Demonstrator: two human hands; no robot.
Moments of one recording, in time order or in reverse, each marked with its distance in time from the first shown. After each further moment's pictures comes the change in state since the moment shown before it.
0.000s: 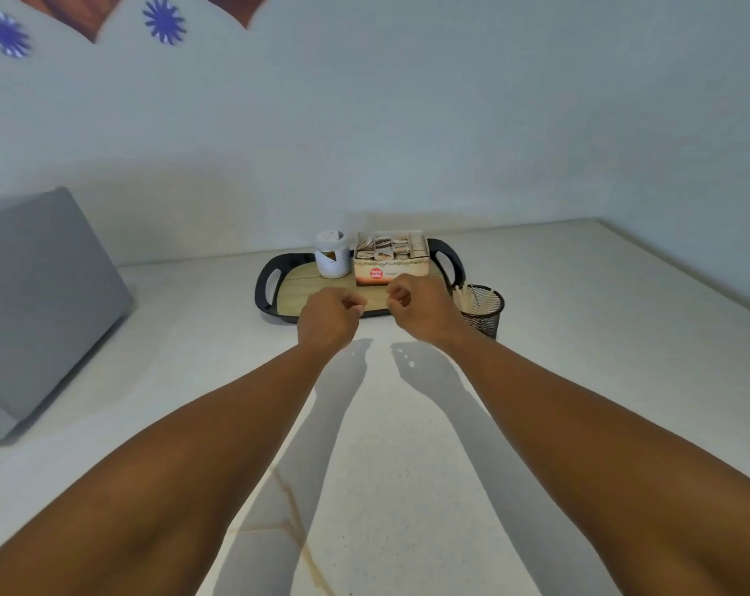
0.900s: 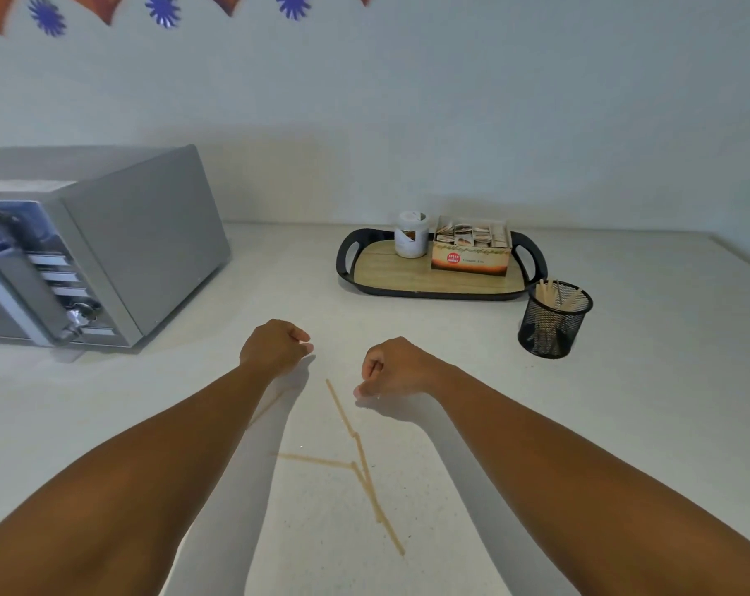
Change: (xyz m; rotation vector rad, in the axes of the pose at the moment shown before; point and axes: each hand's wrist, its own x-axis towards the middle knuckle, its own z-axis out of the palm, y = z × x) left_hand -0.085 -0.161 -0.100 0.171 -0.050 -0.425; right_hand -0.068 -0.075 0.101 0.051 -0.736 0.041
